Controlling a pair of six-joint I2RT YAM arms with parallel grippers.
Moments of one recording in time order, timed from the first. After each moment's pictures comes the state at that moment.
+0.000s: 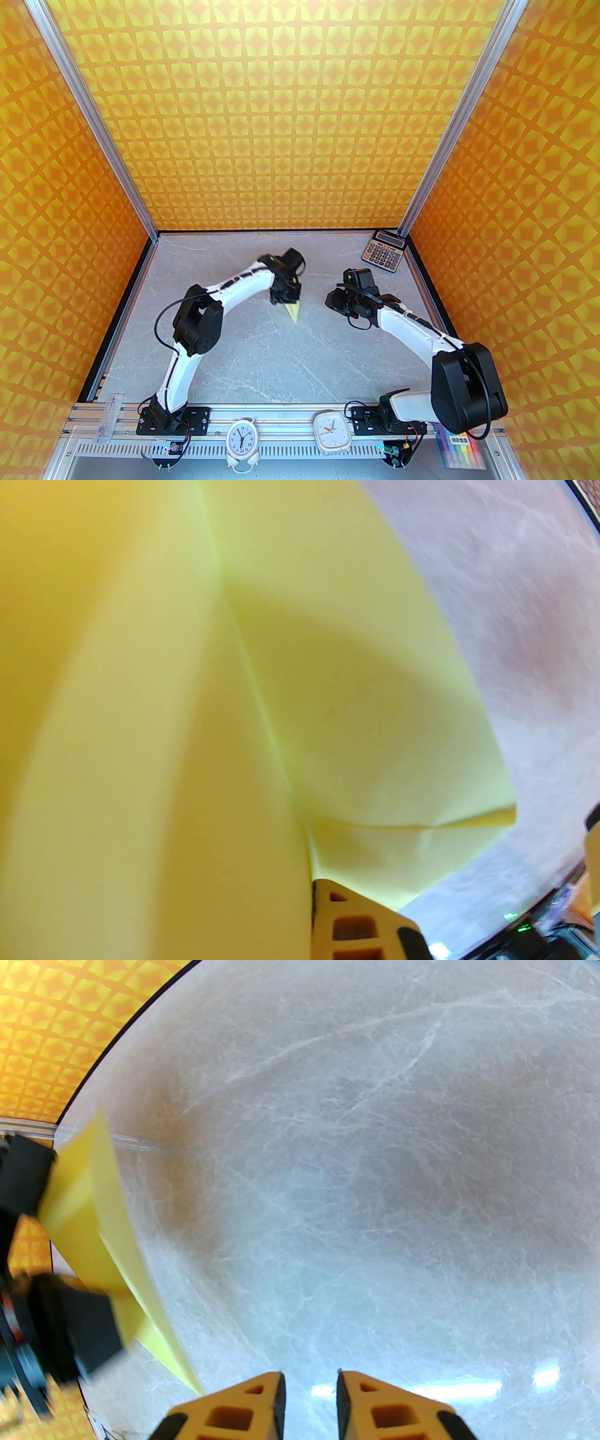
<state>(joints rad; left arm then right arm) -0.66 2.25 2.03 -1.09 0.10 -0.49 0.25 1.37 0.81 -0.35 -0.24 0.61</state>
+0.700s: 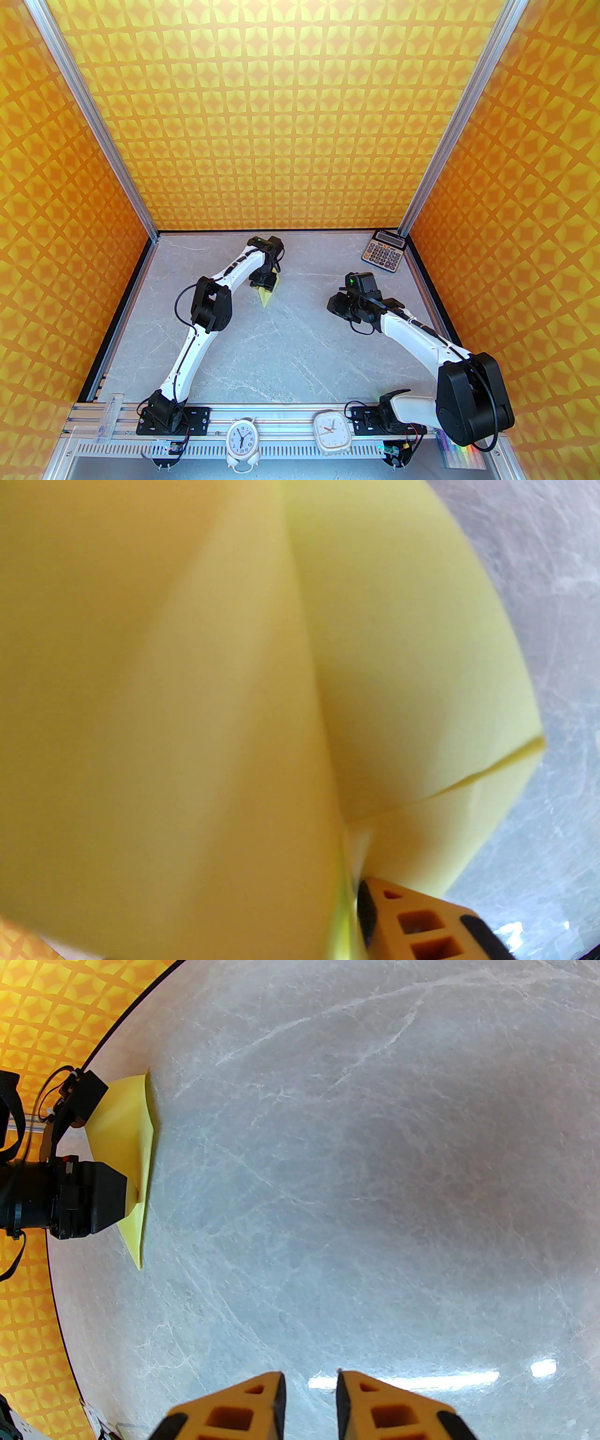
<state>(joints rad) -0.52 2.60 2.43 -1.37 -0.06 -0.24 0.25 1.33 0.77 -0.39 -0.23 0.61</state>
